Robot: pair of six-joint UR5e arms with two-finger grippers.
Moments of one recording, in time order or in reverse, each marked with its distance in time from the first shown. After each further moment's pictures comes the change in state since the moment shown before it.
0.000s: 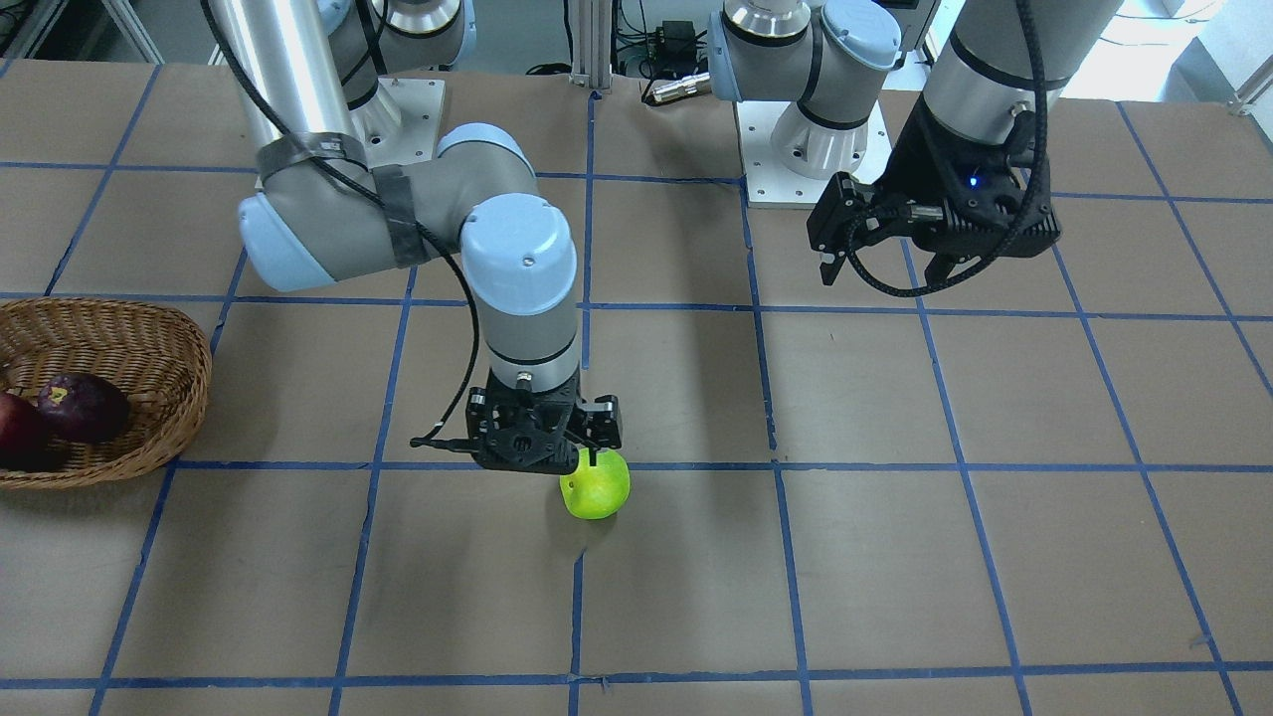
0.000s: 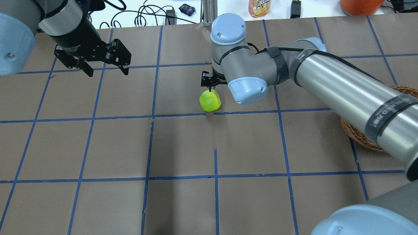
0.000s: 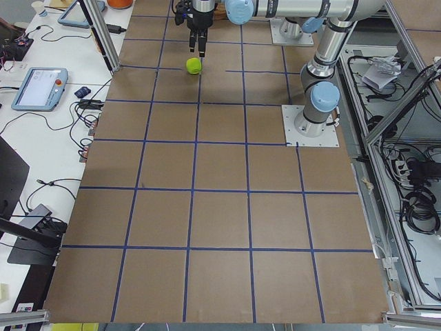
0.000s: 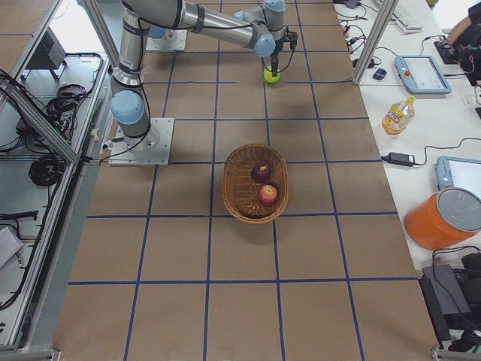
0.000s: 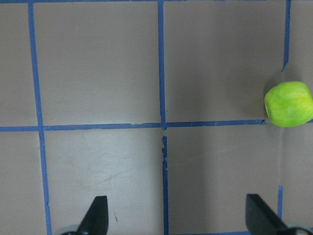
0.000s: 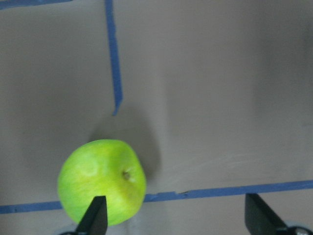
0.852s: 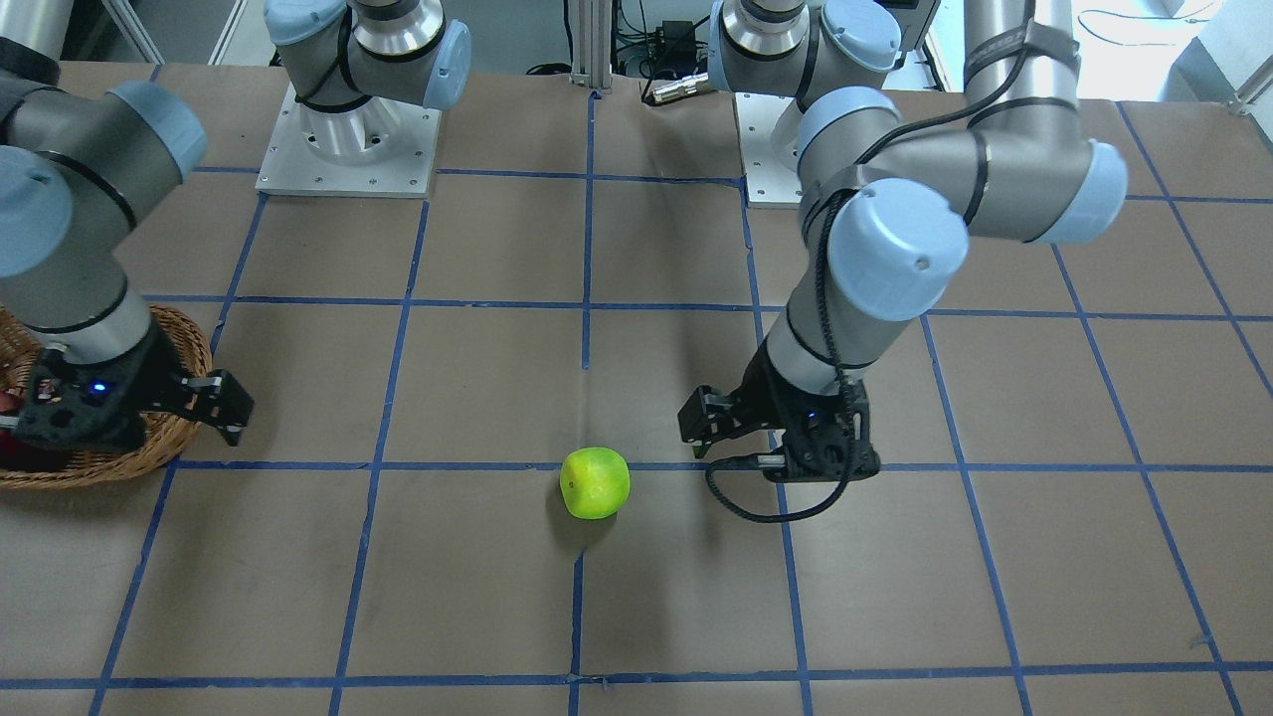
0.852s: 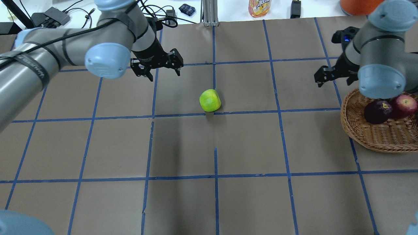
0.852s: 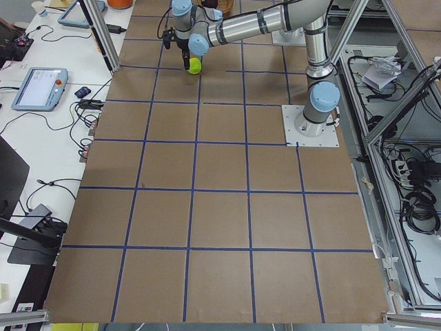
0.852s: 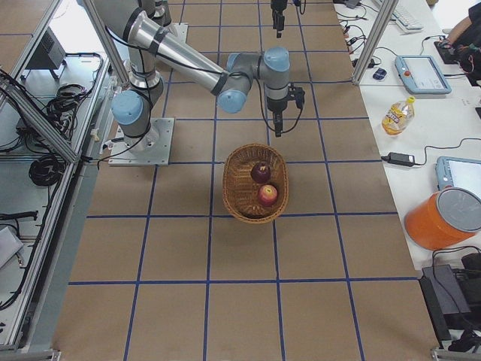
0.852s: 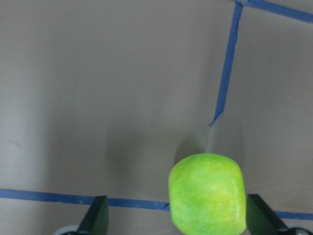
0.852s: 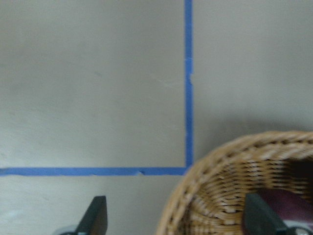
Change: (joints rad) left arm -0.093 -0.294 -0.017 0.300 -0.107 -0.184; right arm -0.548 -0.244 0.236 0.016 -0.009 -0.602
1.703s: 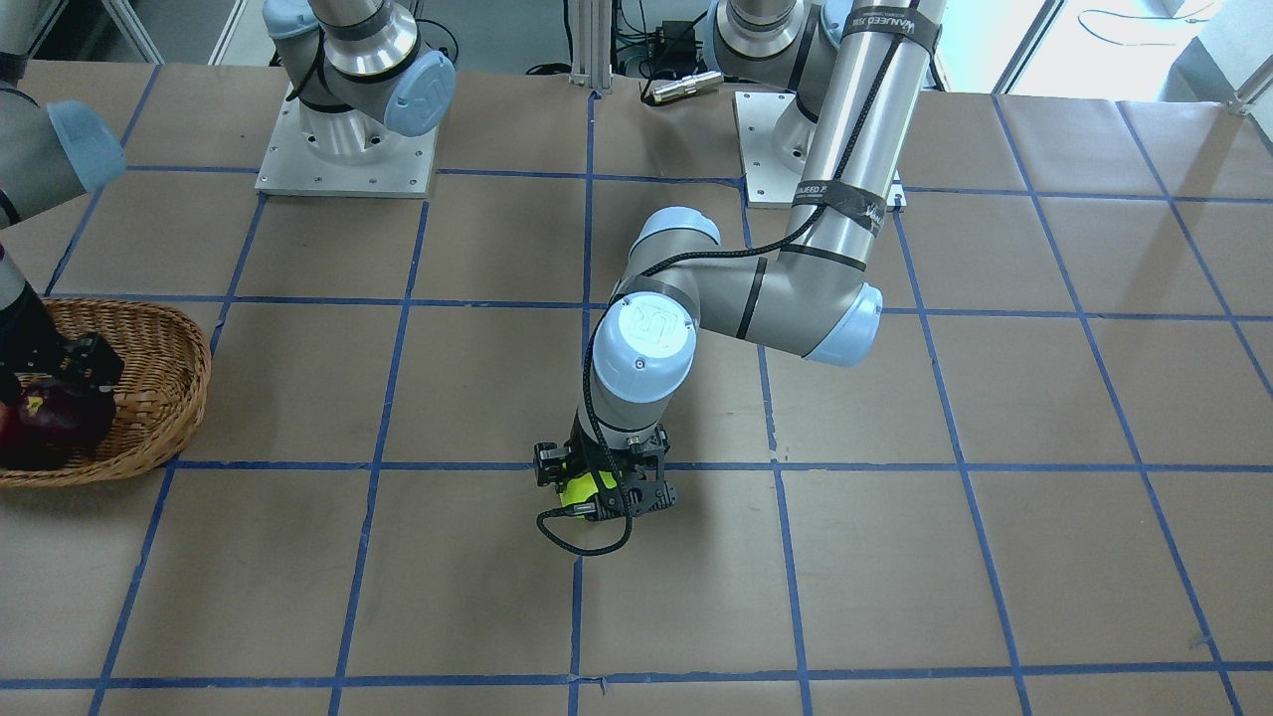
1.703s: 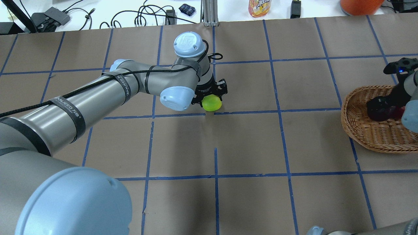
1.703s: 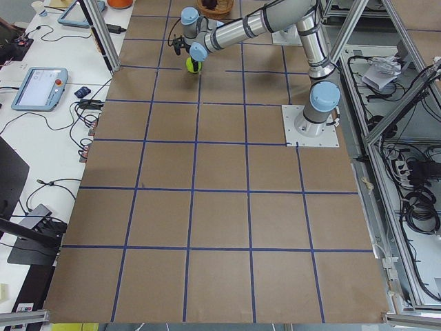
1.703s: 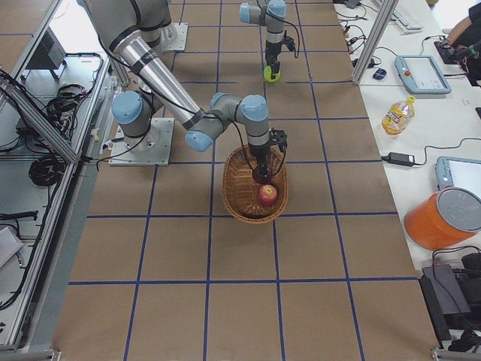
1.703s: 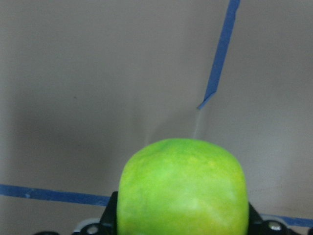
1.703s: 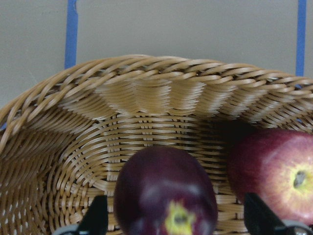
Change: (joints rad) left arm -0.254 -0.279 -0.032 0.323 -0.001 -0.415; right arm -0.418 -0.021 0.238 -0.309 0.009 -0.531
